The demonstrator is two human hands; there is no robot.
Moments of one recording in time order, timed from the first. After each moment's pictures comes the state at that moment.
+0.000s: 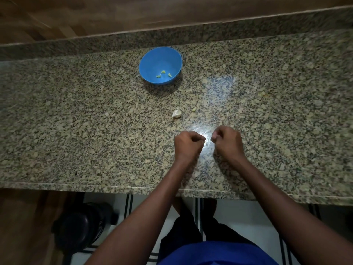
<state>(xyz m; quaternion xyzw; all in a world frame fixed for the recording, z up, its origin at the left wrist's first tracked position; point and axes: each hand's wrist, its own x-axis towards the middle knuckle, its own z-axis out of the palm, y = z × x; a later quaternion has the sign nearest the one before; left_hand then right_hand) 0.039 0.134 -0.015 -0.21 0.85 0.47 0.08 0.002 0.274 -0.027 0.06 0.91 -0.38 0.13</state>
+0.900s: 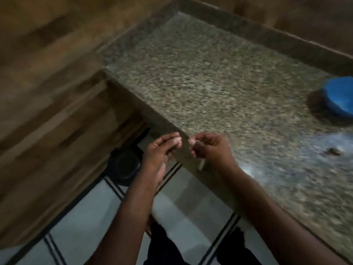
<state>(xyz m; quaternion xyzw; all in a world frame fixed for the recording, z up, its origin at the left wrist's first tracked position) 0.362 -0.217 0.057 -0.44 0.34 0.79 -0.27 0.235 -0.120 0.048 -0.17 0.63 -0.61 0.45</state>
